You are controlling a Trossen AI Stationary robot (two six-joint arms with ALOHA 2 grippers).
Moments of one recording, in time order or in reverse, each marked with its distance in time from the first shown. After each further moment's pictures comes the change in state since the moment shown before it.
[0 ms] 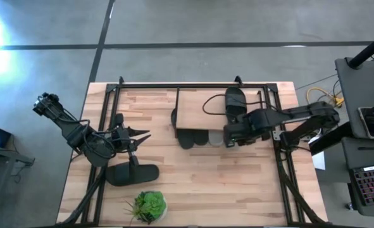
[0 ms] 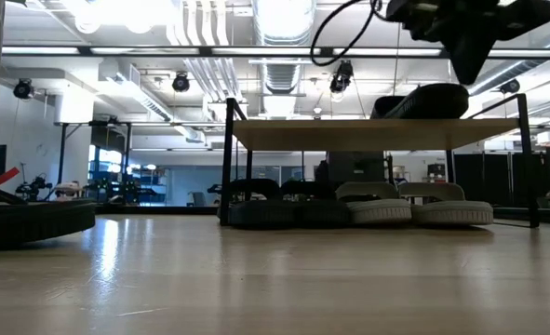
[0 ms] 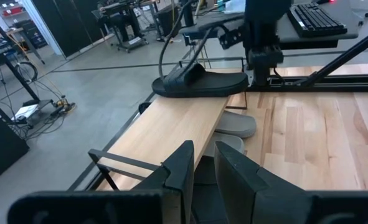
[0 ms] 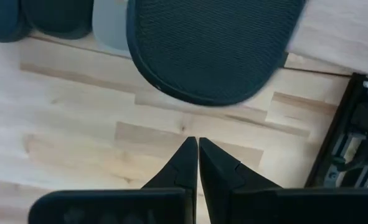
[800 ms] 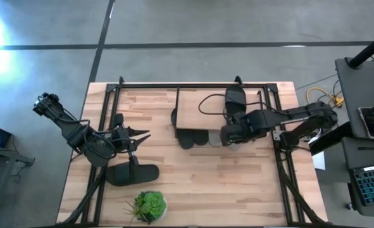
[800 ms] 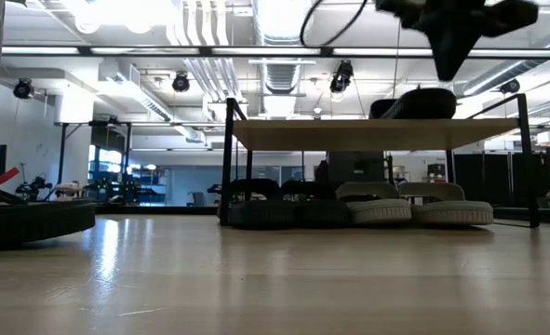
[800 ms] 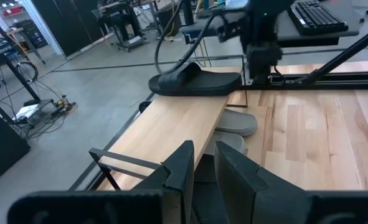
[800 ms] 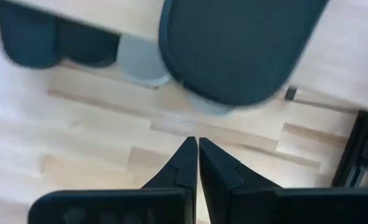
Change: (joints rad) left arm 0.000 0.000 0.000 -0.011 0.000 -0.002; right arm 0.017 0.020 0.032 0.029 0.121 -0.012
